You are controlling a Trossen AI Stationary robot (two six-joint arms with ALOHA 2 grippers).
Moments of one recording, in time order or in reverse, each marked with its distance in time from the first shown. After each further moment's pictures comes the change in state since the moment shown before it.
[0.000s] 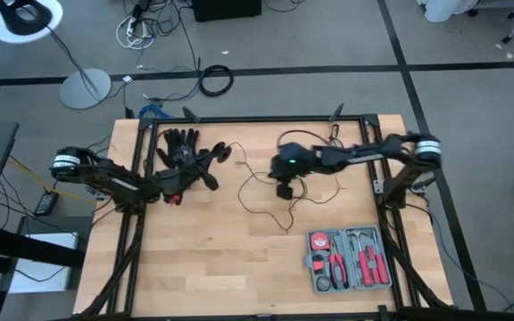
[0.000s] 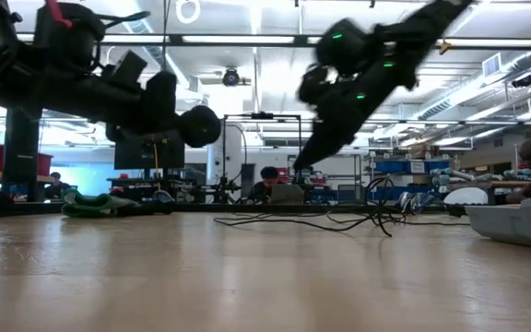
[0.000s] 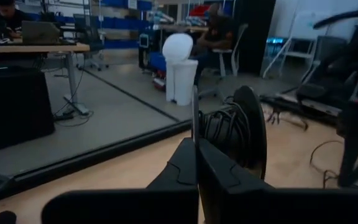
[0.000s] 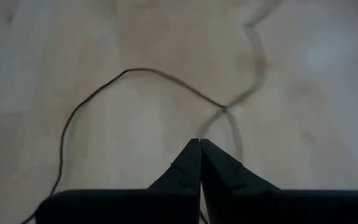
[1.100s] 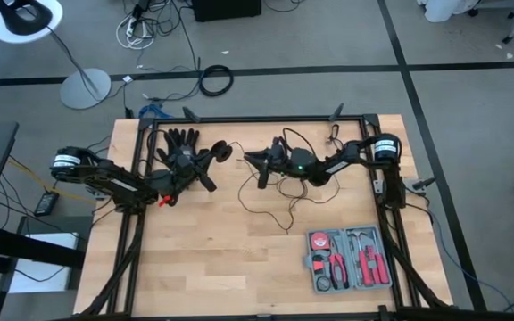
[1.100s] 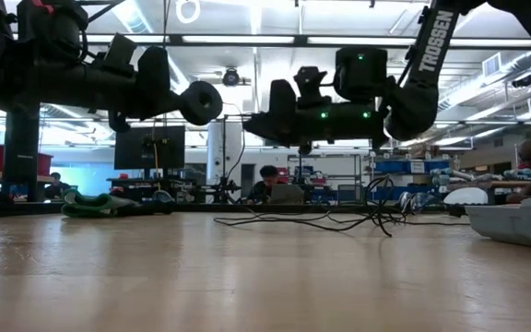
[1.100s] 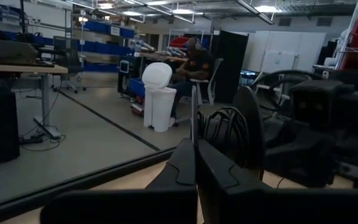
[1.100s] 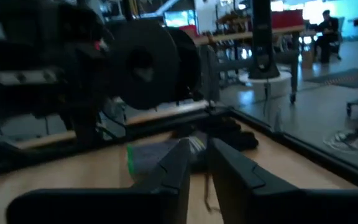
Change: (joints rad) left arm -0.023 0.000 -0.017 0.189 0.050 0.065; right arm -0.004 0.381 -0.081 1.270 0.136 0.201
